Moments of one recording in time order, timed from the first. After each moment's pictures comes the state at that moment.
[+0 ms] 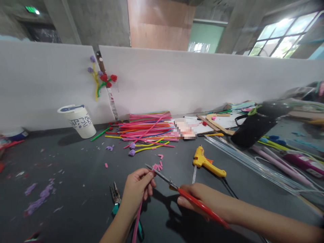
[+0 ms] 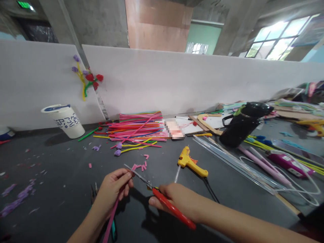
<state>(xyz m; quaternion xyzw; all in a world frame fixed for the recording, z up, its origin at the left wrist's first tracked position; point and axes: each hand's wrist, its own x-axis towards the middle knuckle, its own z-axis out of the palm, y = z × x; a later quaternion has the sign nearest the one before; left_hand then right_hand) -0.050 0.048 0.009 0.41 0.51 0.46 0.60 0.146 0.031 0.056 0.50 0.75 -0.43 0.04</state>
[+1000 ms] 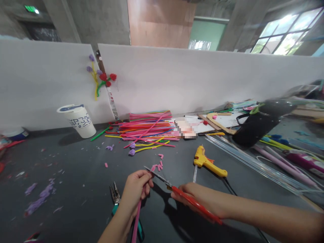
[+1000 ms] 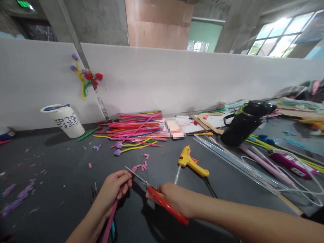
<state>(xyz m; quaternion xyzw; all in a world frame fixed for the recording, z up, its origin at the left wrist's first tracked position) -0.053 0.054 -0.001 0.37 0.54 0.42 0.63 0.130 0.042 0.048 0.54 0.66 -0.53 0.04</state>
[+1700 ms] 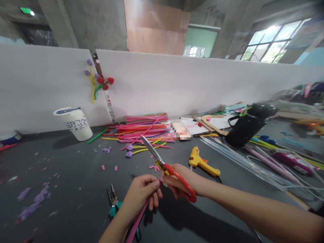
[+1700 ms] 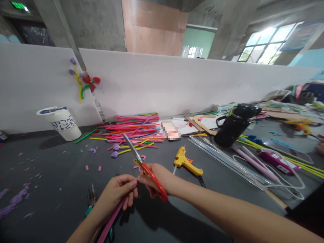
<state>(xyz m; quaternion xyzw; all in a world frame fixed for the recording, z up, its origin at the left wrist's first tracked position) -0.042 0.041 0.008 0.44 0.41 0.37 0.70 0.110 0.061 0.061 0.51 0.66 -0.55 -0.11</state>
